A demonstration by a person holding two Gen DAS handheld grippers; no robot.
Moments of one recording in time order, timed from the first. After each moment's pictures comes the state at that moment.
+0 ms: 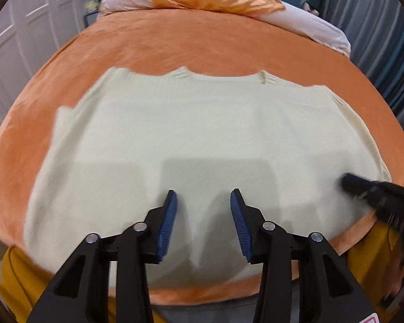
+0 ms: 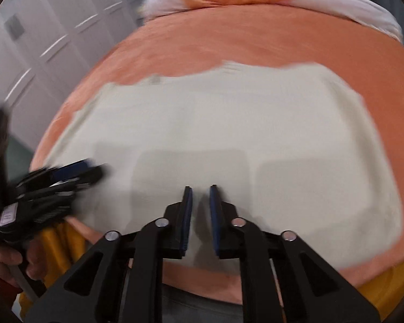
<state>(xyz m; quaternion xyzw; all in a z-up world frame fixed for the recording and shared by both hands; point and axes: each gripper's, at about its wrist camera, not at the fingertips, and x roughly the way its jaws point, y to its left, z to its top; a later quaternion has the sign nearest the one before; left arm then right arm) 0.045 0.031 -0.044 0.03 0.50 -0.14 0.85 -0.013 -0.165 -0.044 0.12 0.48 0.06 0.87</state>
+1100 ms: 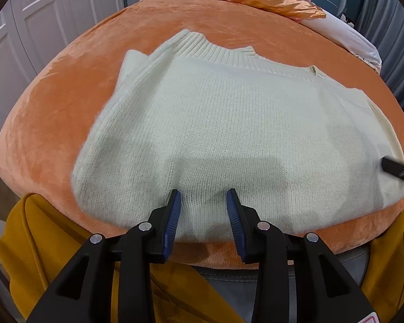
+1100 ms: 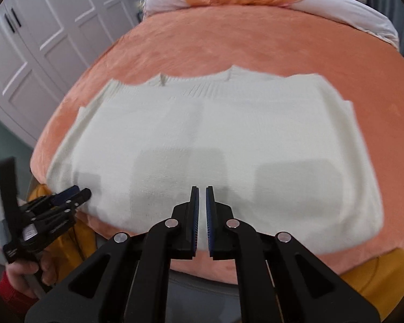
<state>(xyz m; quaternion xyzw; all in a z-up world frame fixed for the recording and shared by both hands) 0.016 0.086 -0.059 0.00 0.52 -0.06 0.85 -0.023 -0.119 -0.032 0.09 0.50 0.07 0.86</state>
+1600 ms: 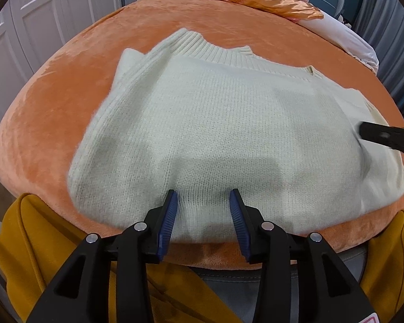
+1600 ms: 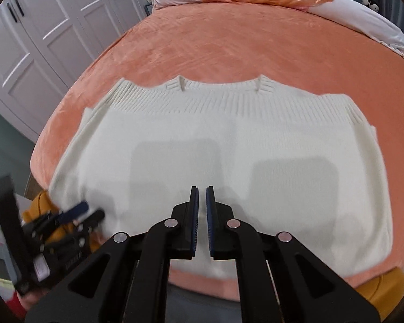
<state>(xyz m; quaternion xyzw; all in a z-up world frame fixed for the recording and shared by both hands) 0.016 0.087 -0.060 -0.01 0.52 -0.08 0.85 0.024 -0.083 -0.027 0.07 0.51 0.08 0.85</state>
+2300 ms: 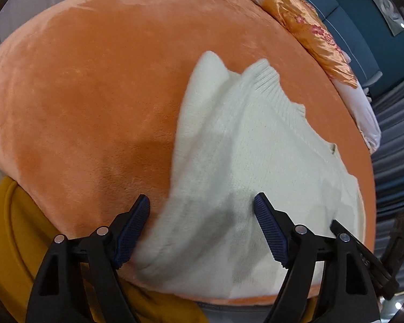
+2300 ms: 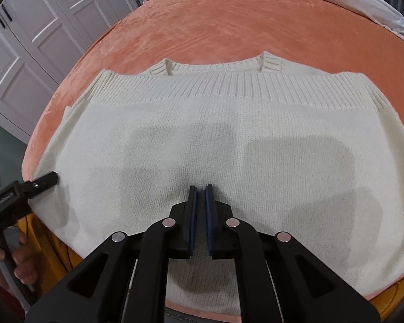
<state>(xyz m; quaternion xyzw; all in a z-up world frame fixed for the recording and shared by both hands) 0.068 0.167 -0.069 -0.23 0.54 -0.03 0.81 0.043 -0.083 -0.063 0.10 0.53 0.08 0.84</state>
